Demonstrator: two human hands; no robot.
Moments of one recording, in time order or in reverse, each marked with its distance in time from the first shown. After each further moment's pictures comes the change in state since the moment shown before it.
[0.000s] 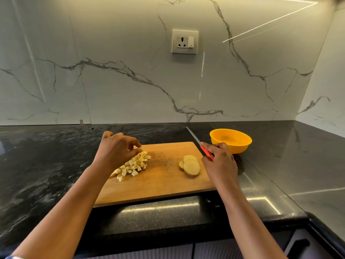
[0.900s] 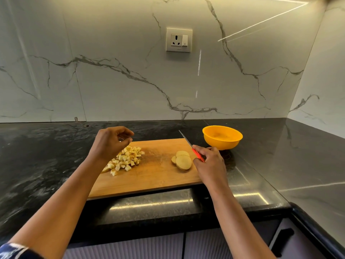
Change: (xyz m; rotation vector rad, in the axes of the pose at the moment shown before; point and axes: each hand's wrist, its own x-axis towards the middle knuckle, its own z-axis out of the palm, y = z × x) left_hand -0.003 0.003 0.001 -0.472 0.155 -0.071; right_hand -0.013 0.005 -0.001 0.110 -0.078 0.090
